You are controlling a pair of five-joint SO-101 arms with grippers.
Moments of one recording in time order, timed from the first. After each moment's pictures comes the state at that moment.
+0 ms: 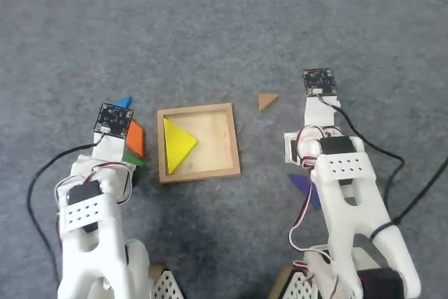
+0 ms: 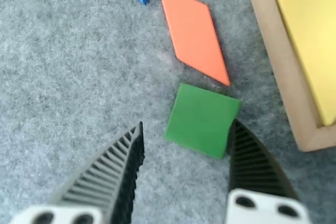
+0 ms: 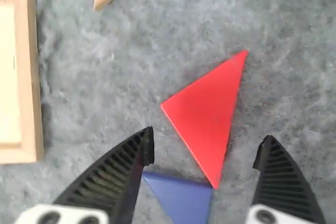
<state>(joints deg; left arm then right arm) -26.2 -44.7 77.2 40.7 -25.9 -10.5 -26.5 51.0 48.5 -4.4</state>
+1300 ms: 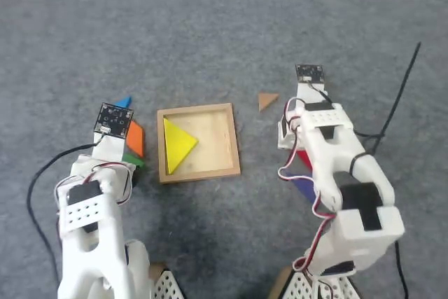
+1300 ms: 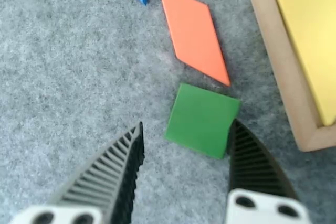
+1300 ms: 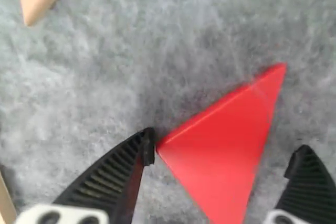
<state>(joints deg) -26.2 -44.7 77.2 40.7 -25.9 -10.4 11.1 26.8 50.4 -8.5</state>
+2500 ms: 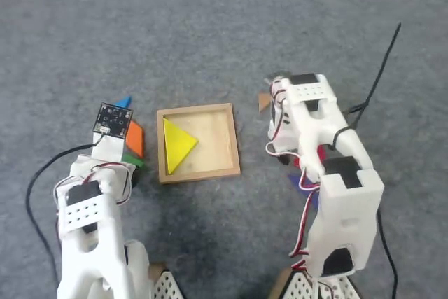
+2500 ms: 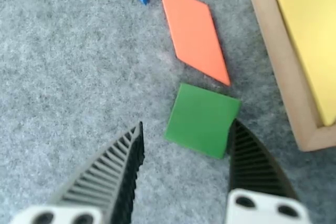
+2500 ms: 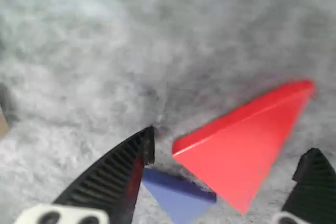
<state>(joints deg) -26.2 -44.7 77.2 40.7 -25.9 -13.7 27.0 3.7 80.4 9.5</state>
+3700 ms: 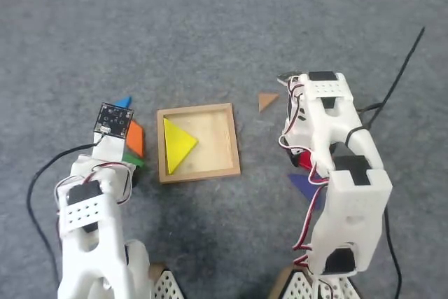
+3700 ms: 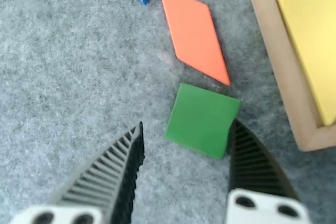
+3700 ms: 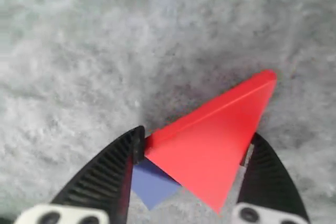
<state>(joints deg) -26.2 -44.7 77.2 40.7 -25.9 -7.6 26.8 1.0 84.7 18.3</state>
